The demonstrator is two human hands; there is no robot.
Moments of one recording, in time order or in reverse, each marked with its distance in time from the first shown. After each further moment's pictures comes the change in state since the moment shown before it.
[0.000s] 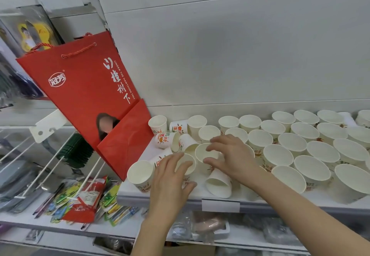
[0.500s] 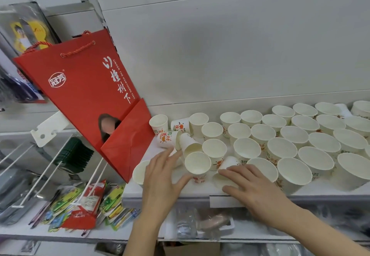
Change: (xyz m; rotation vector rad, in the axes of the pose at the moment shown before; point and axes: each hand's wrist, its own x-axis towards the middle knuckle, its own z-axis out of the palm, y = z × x) left_hand 0.000 -0.038 -0.010 -0.196 0.068 0.006; right_hand -0.092 -0.011 -0.002 -0.422 -0.151 -0.383
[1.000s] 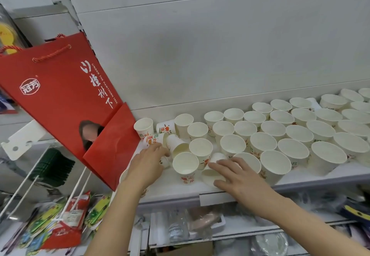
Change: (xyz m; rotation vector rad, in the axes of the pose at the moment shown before) left_hand 0.067 -0.012 -0.012 0.294 -0.487 -0.011; right_hand 0.002 -0.001 -0.002 -0.043 -0.032 0.063
